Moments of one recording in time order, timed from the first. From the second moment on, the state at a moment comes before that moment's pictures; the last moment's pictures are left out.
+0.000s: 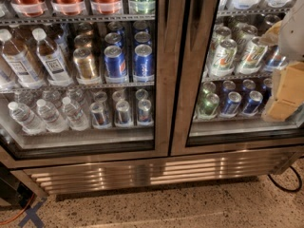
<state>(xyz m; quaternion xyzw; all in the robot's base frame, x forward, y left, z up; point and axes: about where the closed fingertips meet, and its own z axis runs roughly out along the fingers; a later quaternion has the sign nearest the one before) 0.438 -0.216 0.977 -0.60 0.78 -0.04 0.16</state>
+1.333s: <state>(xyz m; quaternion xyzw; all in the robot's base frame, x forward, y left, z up) 0.435 -0.178 0.938 -0.61 0.75 -0.03 0.27</state>
